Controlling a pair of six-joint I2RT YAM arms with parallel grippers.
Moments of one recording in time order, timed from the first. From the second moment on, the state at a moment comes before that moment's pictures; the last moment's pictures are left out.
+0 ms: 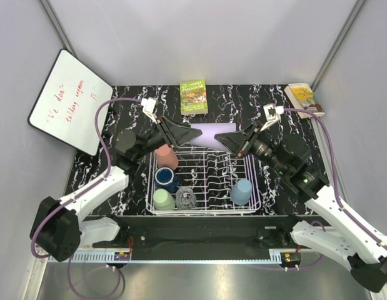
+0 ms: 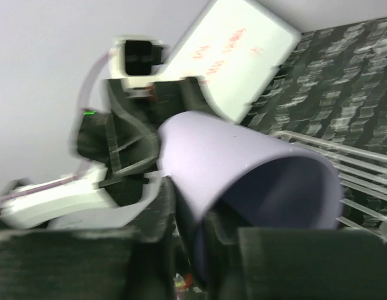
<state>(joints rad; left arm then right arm) -0.55 1.17 0.73 0.82 0.60 -1.12 0.69 0.84 0.91 0.01 -0.15 0.75</state>
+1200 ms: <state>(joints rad) -0.46 1.05 0.89 -0.09 0.18 -0.76 0.70 1.09 1.45 -0.43 0.55 0.44</state>
